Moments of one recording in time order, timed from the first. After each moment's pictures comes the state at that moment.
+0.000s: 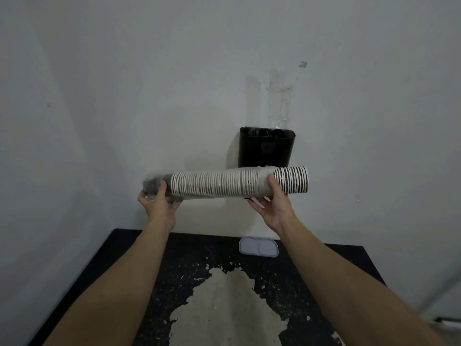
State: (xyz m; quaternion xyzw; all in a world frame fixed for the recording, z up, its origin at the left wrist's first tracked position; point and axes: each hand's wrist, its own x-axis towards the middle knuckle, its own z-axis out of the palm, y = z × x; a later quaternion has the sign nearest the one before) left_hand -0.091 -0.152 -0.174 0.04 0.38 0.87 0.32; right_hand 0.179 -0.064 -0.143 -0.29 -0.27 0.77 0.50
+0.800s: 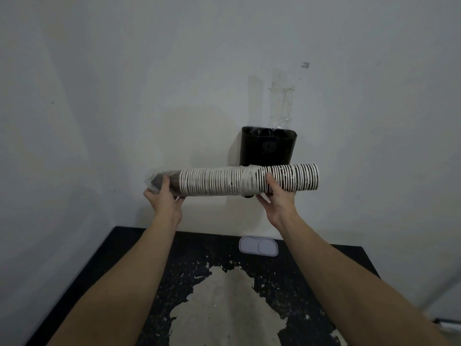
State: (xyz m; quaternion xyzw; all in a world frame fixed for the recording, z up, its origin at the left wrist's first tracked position) left_hand -0.084 -0.142 -0.166 0.03 0.39 0.86 0.31; right_hand 0.176 -0.069 -0.132 -0.30 -0.27 0.72 0.56
